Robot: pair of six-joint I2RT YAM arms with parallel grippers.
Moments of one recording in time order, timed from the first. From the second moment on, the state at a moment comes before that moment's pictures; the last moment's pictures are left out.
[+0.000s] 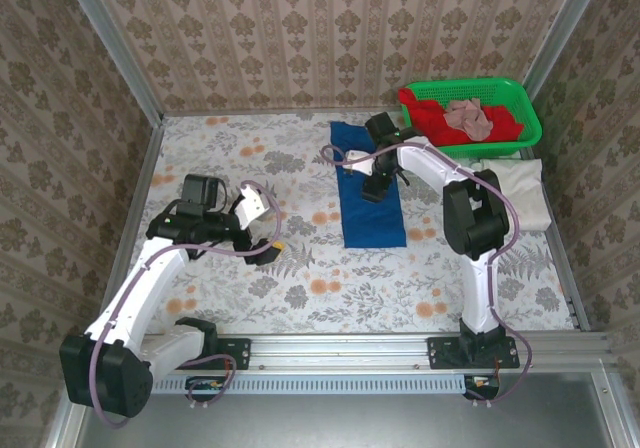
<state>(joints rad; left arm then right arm) -0.29 1.04 0.86 -0.73 0.76 0.65 0.35 2.09 1.70 -0.82 -0.06 -0.88</state>
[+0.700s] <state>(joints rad) -0.29 1.01 0.83 -0.67 0.76 0.64 0.59 1.60 1.09 -0.75 -0.06 -0.86</state>
